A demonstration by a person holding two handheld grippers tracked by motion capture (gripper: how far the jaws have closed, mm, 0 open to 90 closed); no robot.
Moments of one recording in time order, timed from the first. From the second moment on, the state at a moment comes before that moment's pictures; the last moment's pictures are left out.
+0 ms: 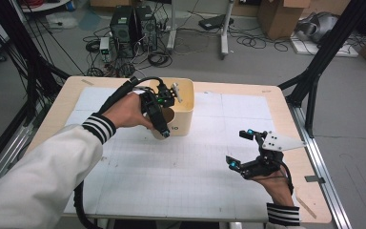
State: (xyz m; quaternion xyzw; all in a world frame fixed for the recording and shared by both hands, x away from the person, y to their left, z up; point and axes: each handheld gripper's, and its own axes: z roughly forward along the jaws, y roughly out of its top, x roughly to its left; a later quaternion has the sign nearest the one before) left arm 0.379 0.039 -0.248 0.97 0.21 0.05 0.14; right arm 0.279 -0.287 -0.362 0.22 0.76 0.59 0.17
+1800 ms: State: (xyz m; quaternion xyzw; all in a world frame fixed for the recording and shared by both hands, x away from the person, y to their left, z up) left arm 0.418 0.041 -0.147 0.97 0.18 0.05 0.16; right arm 0.279 -0.291 -0.360 0.23 0.76 0.59 0.17
